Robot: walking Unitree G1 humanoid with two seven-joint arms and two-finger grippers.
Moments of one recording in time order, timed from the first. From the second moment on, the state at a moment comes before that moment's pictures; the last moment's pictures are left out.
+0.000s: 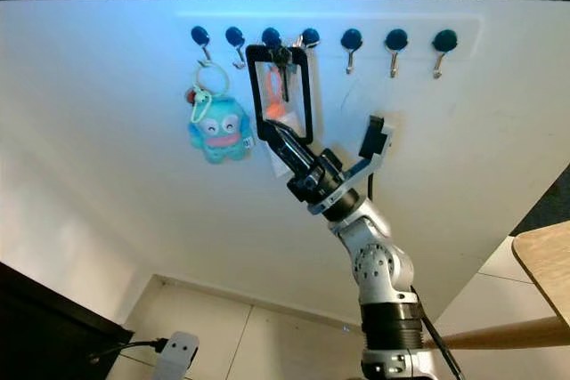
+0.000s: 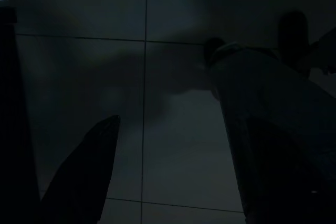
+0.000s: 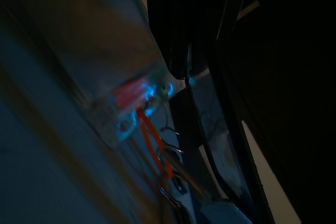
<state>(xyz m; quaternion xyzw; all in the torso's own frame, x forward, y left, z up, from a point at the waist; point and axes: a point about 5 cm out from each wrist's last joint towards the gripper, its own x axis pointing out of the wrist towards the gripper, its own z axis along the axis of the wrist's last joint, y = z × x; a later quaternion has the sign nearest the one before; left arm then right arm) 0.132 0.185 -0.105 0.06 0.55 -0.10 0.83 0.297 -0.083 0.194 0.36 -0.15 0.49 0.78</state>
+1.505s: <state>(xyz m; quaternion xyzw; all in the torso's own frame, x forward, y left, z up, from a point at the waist) 0.132 0.184 -0.105 0.06 0.55 -0.10 0.83 0.266 -0.082 0.171 0.26 -0.08 0.58 0.77</state>
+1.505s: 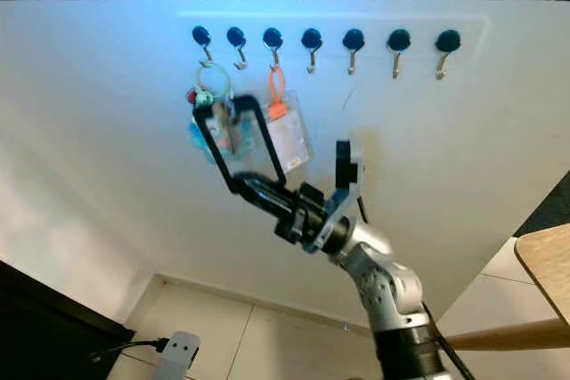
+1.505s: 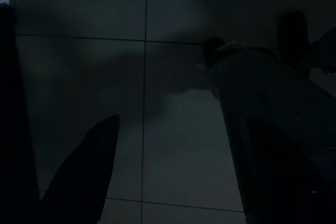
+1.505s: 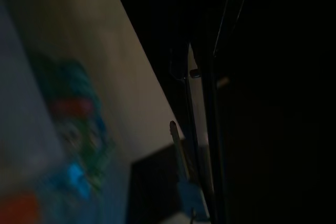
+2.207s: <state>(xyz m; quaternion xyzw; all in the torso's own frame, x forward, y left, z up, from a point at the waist) 0.133 0.185 -0.105 0.08 0.55 -0.10 0.82 0.259 -0.122 0.140 0.20 0.00 0.52 0.83</state>
